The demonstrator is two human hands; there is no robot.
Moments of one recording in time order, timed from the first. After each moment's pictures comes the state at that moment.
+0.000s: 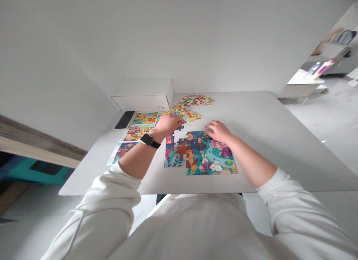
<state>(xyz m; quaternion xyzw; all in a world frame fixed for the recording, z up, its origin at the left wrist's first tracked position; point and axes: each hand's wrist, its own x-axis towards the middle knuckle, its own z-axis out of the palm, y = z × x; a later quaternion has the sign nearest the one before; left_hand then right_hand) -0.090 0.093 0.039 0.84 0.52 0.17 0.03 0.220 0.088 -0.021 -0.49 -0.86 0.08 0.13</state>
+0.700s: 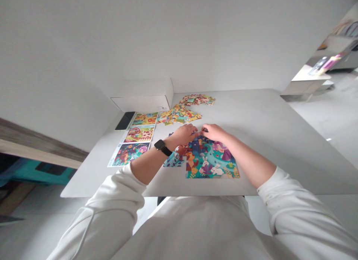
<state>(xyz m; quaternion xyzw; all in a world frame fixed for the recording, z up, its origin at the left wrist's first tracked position) -0.039 0.087 -0.013 0.89 0.44 0.08 0.06 0.184 0.093 -0.008 -0.55 -0.81 0.19 0.07</state>
